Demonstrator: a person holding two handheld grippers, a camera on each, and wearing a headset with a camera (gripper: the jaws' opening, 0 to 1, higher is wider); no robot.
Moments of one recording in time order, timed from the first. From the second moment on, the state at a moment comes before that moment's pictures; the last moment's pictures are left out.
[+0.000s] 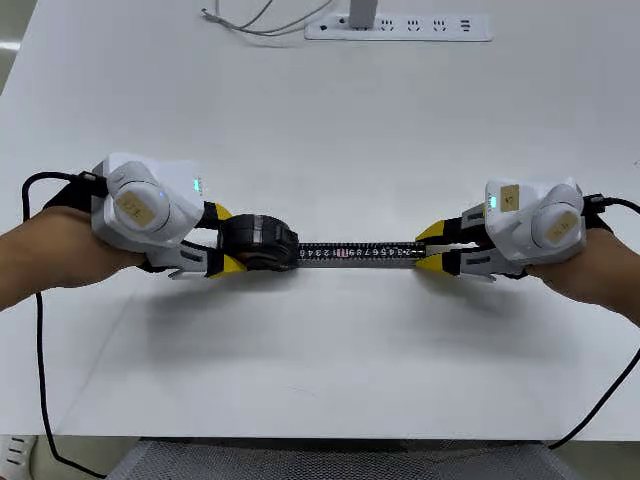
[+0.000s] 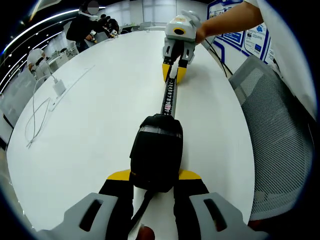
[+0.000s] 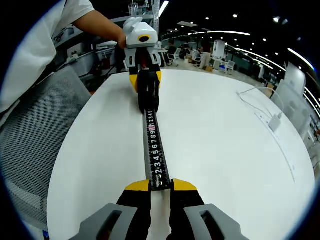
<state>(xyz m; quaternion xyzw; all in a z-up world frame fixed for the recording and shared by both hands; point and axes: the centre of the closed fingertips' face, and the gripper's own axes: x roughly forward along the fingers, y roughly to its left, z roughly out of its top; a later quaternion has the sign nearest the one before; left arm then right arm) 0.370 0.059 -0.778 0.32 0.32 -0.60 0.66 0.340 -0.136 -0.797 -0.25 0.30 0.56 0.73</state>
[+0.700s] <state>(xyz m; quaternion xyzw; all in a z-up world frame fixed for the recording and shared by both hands) 0.370 0.059 -0.779 0.32 0.32 -0.60 0.66 0.335 -0.157 -0.798 -0.26 0.32 0.55 0.73</state>
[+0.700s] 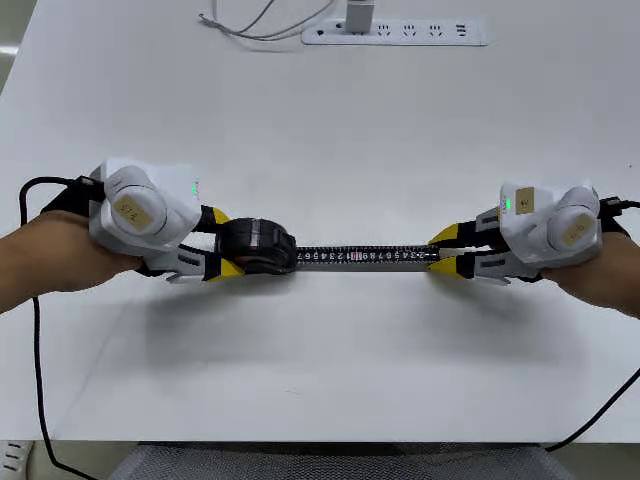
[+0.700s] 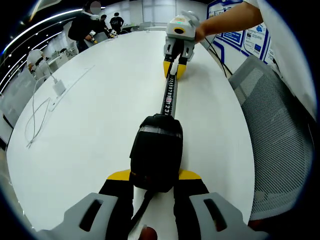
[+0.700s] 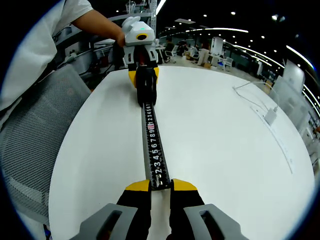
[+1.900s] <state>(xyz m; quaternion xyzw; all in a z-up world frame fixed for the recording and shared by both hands) 0.369 0.059 -0.778 0.32 0.32 -0.60 0.66 0.327 -0.196 -0.799 -0.27 0.35 0.54 0.72</state>
